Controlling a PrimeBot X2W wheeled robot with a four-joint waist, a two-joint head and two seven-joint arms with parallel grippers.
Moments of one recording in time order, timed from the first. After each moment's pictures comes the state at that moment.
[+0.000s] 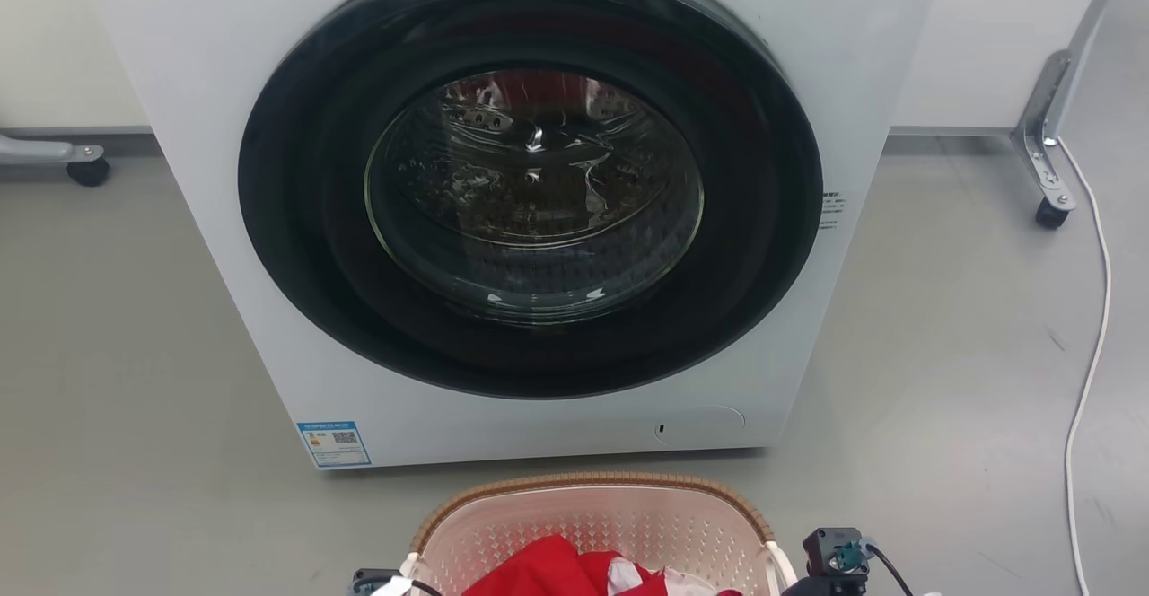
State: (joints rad) left arm -0.37 0.05 -0.81 1.13 -0.81 0.10 0.07; right arm -0.46 -0.07 1.10 1.05 1.09 -0.14 0.07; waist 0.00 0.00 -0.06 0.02
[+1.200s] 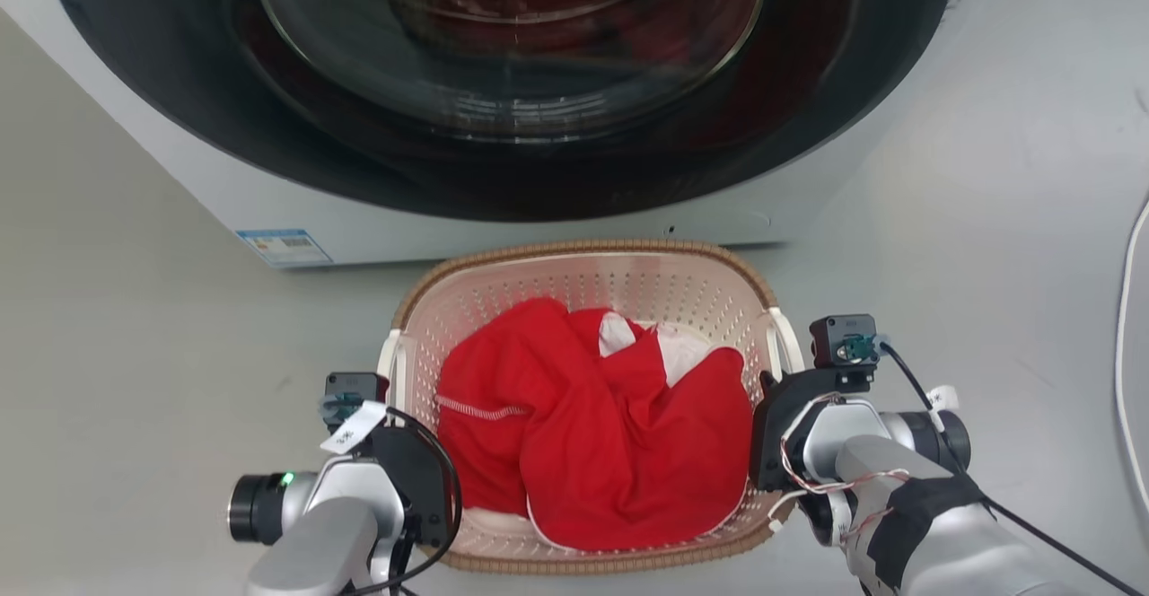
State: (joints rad) left arm -0.65 0.05 -0.75 1.14 -0.82 0.11 -0.03; right arm -0.81 -0.07 1.10 1.12 1.07 -0.14 -0.01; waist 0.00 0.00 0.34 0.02
